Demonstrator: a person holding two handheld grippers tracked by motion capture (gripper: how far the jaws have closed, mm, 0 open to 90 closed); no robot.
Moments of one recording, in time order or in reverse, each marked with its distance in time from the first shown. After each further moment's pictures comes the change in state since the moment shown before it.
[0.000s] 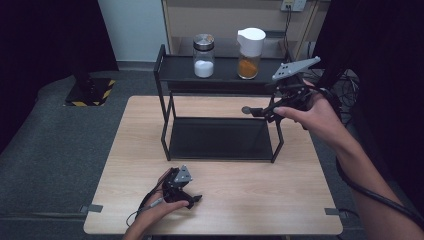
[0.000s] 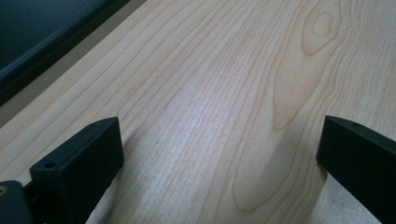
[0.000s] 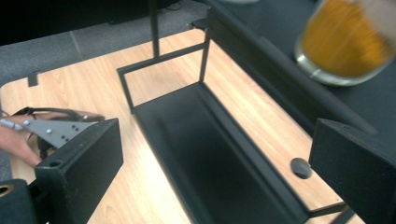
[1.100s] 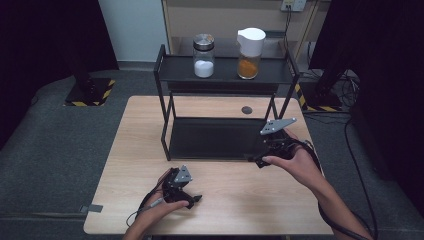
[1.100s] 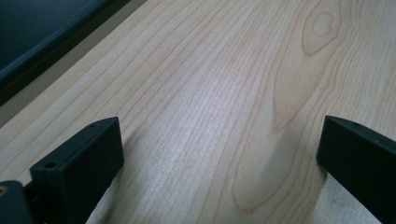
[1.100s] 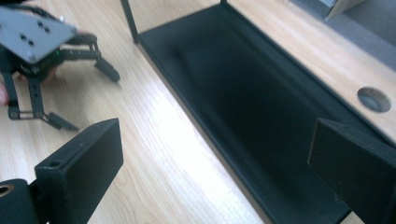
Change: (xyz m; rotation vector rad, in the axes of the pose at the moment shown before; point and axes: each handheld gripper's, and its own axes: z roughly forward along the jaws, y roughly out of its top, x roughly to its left) left arm 0.000 0.000 0.000 0.000 0.002 0.000; right arm 0.029 -0.113 0.073 0.100 0.021 0.065
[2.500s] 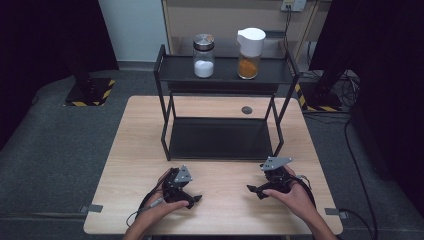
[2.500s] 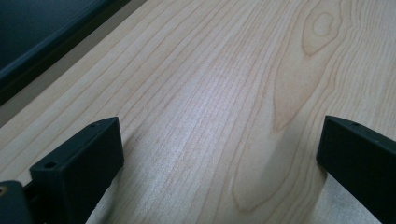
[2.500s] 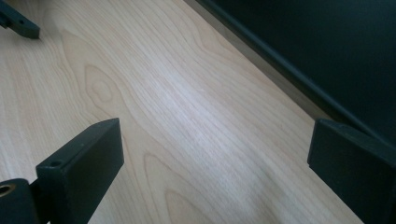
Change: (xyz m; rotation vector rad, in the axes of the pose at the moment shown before) left arm 0.000 0.000 0.000 0.000 0.000 -0.001; right arm 0.022 -0.116 0.052 0.023 -0.006 0.052
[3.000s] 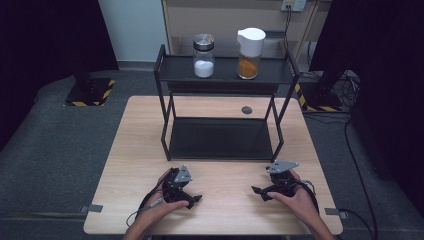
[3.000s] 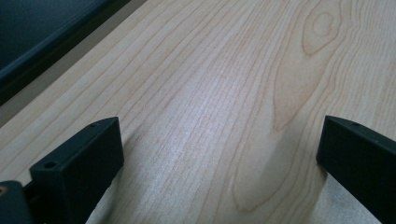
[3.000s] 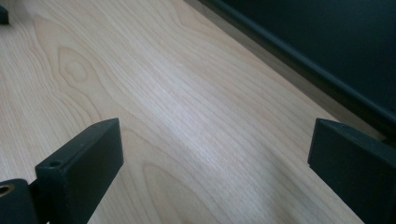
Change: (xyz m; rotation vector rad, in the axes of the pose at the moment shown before) left arm 0.000 0.000 0.000 0.000 0.000 0.000; right arm -0.001 -0.024 -0.002 -0.007 -0.045 0.035
